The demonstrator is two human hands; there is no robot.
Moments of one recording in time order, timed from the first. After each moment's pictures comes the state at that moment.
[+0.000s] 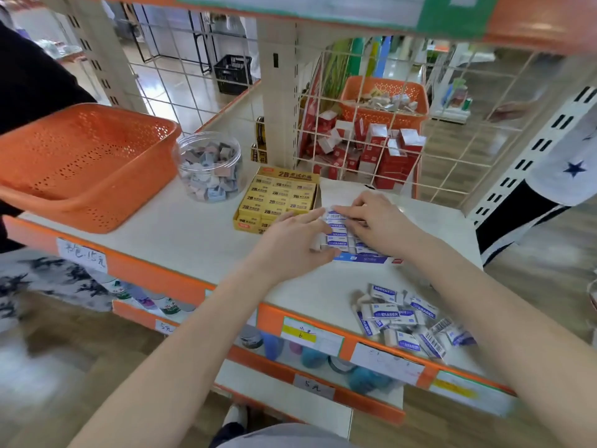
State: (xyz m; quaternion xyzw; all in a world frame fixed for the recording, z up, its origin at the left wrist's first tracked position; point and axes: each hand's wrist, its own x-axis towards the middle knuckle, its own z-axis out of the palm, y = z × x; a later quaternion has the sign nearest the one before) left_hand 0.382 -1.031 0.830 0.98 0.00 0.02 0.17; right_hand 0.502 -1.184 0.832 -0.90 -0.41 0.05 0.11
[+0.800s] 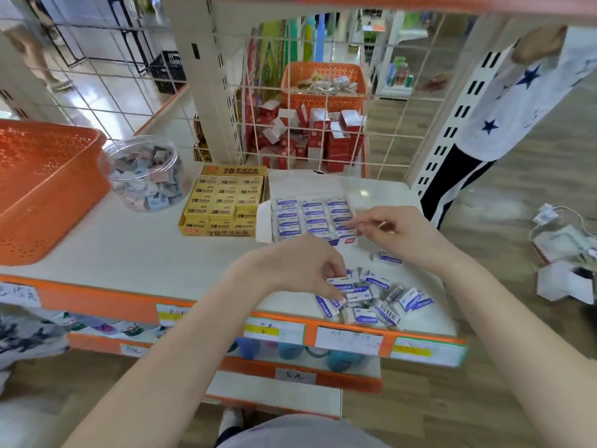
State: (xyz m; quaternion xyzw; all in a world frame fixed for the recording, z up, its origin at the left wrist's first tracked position) left_hand 0.387 -1.095 0.857 0.94 -0.18 -0.21 0.22; right_hand 0.457 -1.282 0.844 -0.87 -0.29 0.09 0.39
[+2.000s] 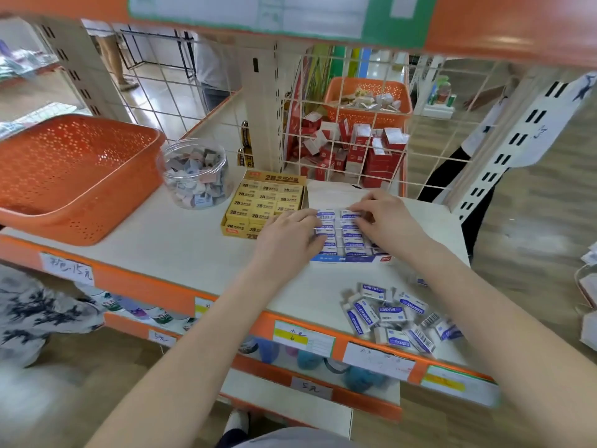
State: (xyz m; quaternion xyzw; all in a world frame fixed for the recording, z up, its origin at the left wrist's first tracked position) left_hand 0.395 -1.040 0.822 0.98 0.03 0.09 0.14; right_hand 0.497 -1.203 0.838 -0.92 -0.33 0.00 0.20
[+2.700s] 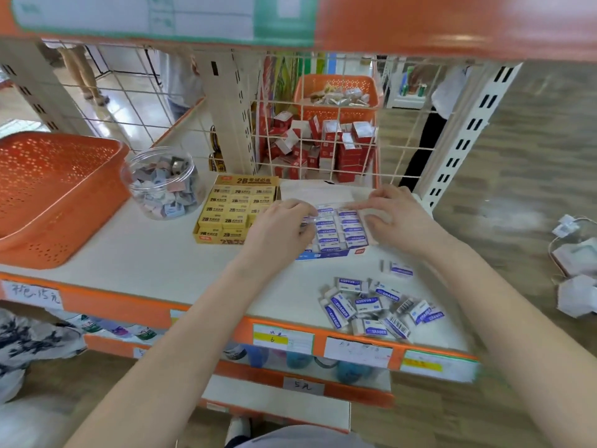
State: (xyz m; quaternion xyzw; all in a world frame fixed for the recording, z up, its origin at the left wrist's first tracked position) left_hand 0.412 -1.059 0.836 0.98 -0.02 0.11 0.18; right_hand 0.490 -1.263 0.851 -0.93 -0.31 0.01 0.20
